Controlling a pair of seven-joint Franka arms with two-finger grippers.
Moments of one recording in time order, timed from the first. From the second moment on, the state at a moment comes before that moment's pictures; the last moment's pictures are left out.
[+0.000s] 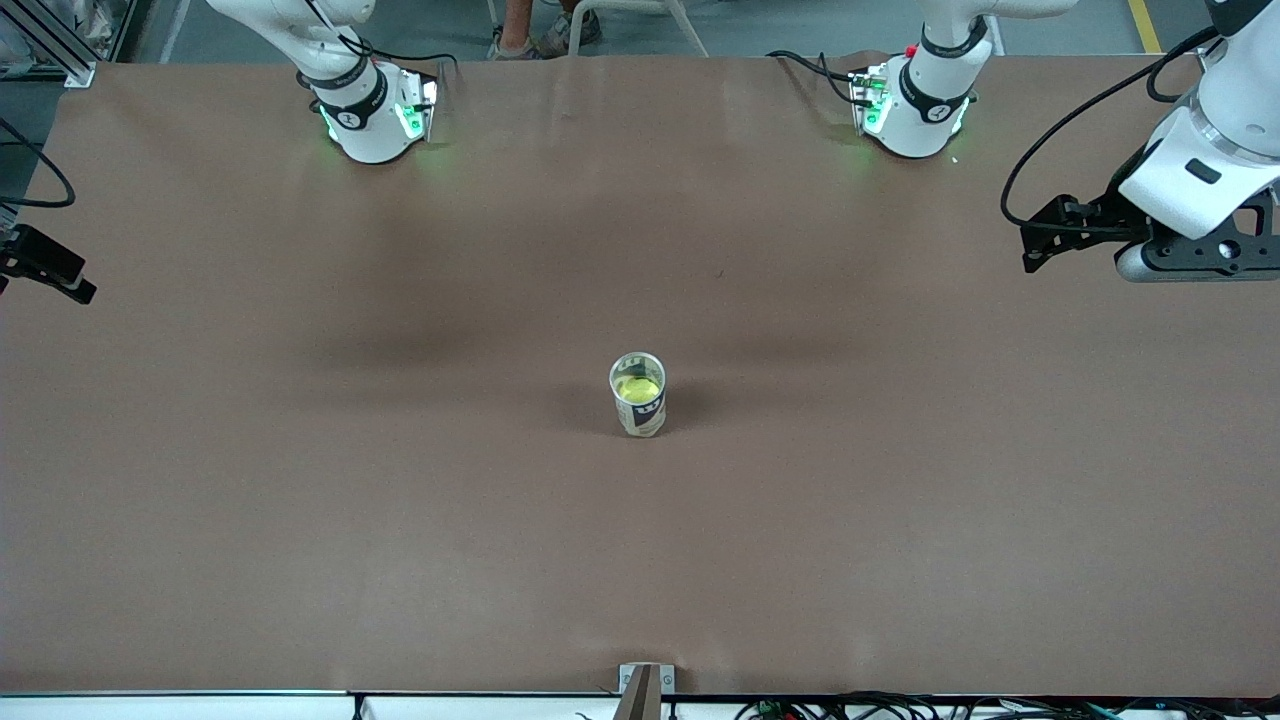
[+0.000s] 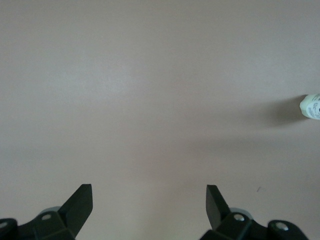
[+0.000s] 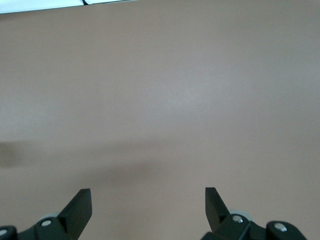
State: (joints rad) left arm -0.16 -0.03 -0.02 -1.61 0.02 1.61 -0.14; right arm -0.10 -0.03 -0.03 -1.62 0.00 1.69 -0.03
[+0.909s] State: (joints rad) left arm -0.16 -0.02 -0.03 -1.60 0.02 1.61 -0.13; right arm -0.10 -0.03 -0.03 -1.62 0.00 1.69 -0.03
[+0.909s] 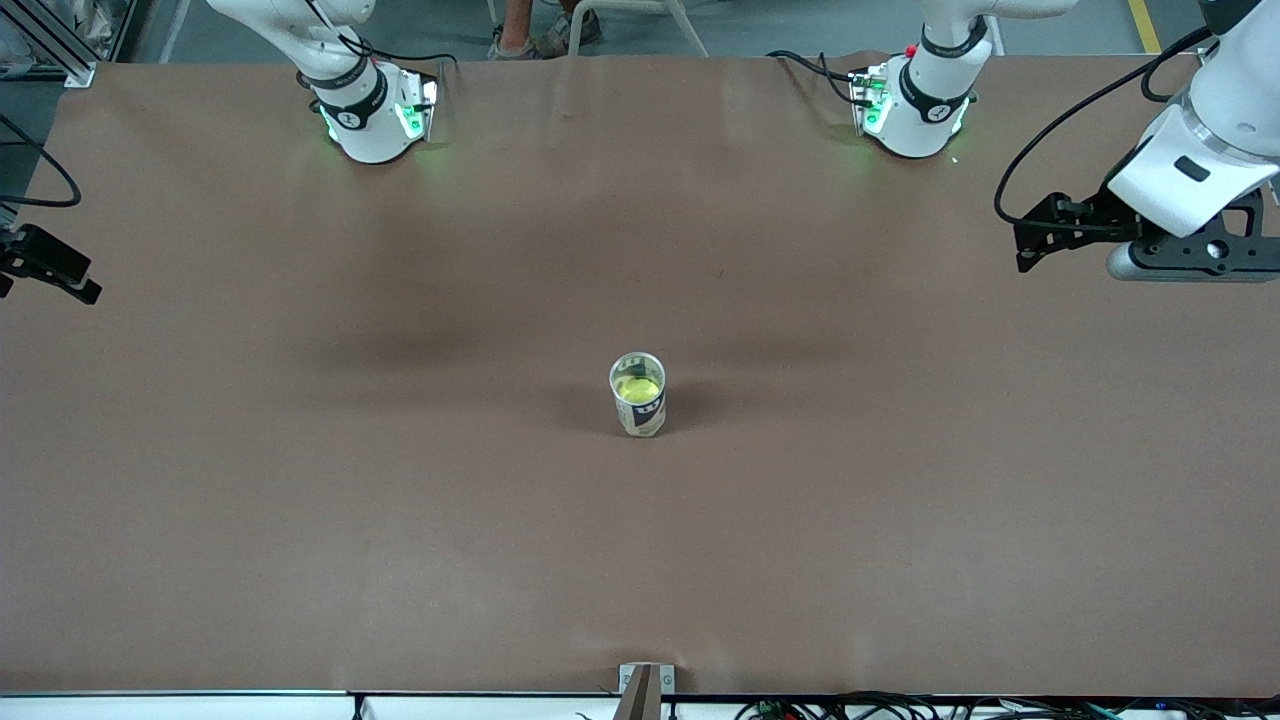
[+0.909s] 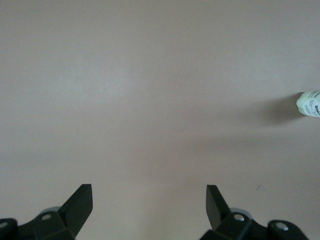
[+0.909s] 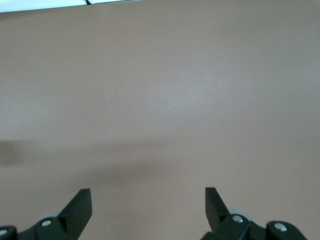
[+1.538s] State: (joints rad) left arm -0.14 -0.02 -0.03 -1.59 0.02 1.58 -0.13; right arm -0.10 -0.03 -0.03 -1.62 0.00 1.69 -0.03
